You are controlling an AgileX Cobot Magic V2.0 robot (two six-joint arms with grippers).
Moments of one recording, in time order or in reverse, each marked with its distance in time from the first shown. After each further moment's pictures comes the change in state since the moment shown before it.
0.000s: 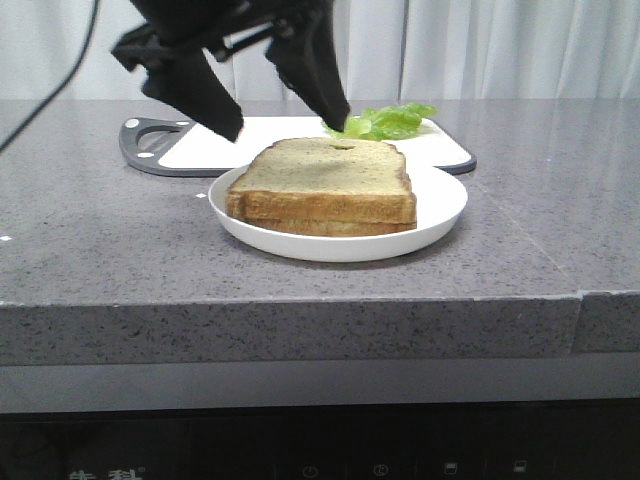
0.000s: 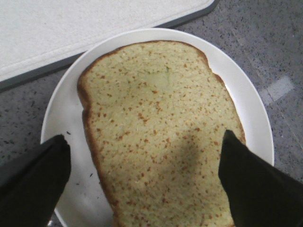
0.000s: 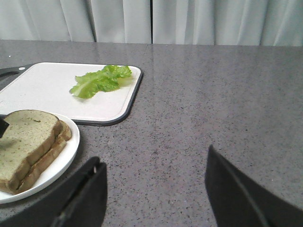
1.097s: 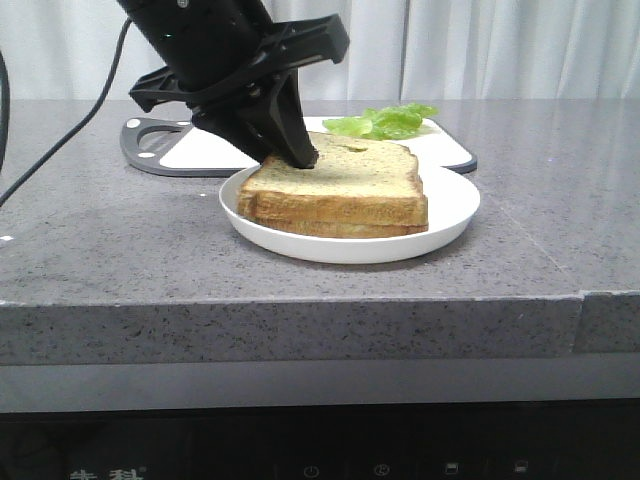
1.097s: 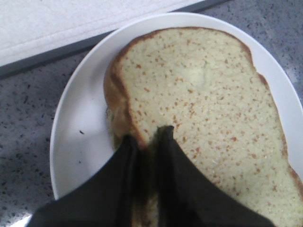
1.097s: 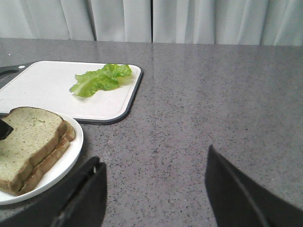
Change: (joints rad) left arm 0.000 0.068 -0.018 -0.013 0.008 -0.008; right arm 0.000 0.000 0.000 -0.002 0.004 0.000
